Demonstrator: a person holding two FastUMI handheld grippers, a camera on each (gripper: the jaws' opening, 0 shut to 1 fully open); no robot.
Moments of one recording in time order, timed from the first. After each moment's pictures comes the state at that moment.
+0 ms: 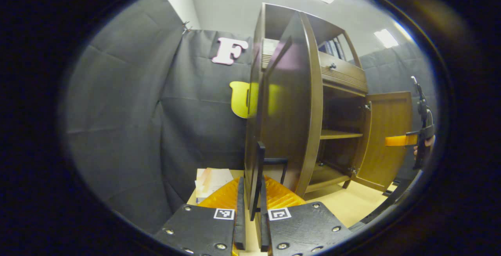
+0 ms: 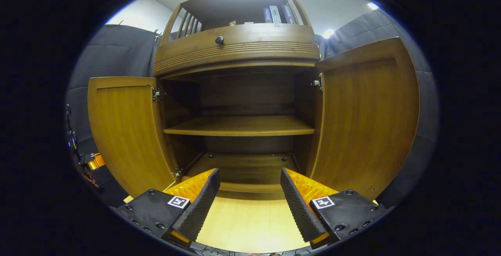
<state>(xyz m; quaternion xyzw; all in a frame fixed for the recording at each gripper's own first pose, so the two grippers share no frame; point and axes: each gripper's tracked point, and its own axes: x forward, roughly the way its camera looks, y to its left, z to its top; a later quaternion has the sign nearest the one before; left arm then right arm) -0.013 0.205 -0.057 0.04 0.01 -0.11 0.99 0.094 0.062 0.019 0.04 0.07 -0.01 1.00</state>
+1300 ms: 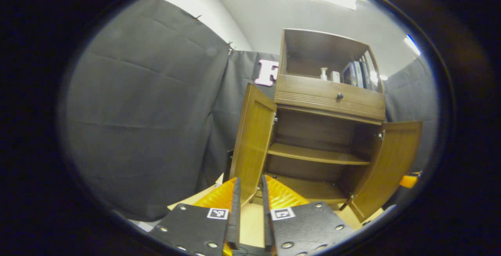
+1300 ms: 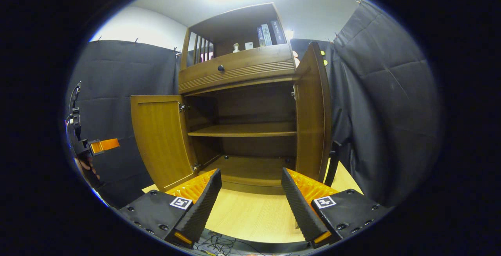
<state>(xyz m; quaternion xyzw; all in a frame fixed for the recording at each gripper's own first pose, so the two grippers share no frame) -0.197 0.073 -0.005 -0.01 -0.05 0.11 0.99 0.051 0.044 0.028 0.07 0.02 0.10 0.99</state>
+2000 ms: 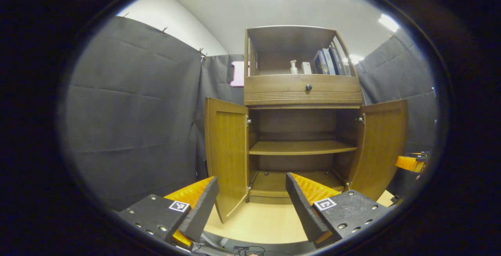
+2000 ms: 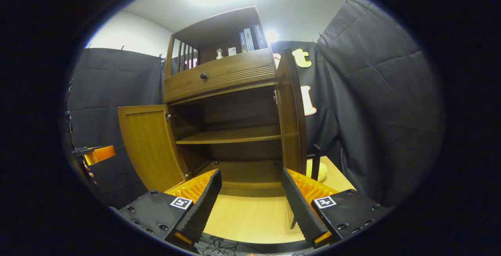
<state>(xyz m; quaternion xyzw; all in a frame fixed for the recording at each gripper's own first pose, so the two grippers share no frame) -0.203 0.006 0.001 0.10 -0.02 0.05 0.99 0.051 0.026 0.026 0.09 0.02 0.04 0.99</state>
